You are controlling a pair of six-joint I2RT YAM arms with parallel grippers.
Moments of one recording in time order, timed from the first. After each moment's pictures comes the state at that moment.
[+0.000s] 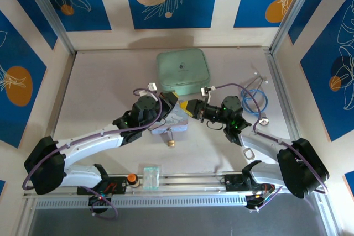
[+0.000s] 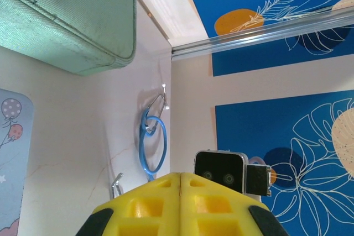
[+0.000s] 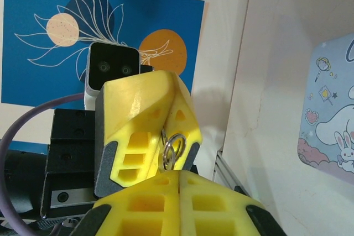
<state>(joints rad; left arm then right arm) -0.89 1.27 0.77 0.29 -0.16 -1.35 0.53 1.22 0.46 0.74 -0.70 1.39</state>
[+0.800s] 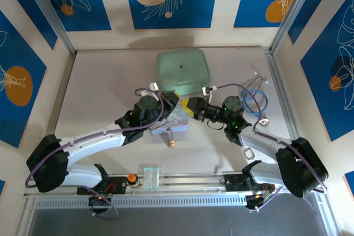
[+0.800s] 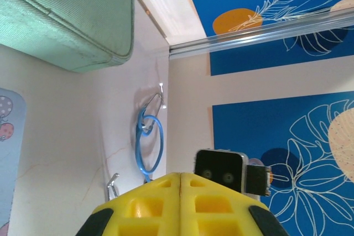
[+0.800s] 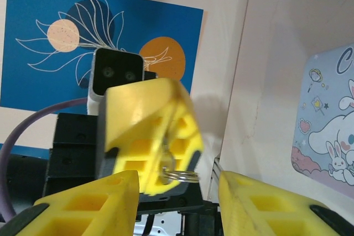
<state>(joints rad) -0.89 1.30 0.77 0.33 -0.16 -1.37 0.52 1.23 0.45 0.77 -0.69 1.38</state>
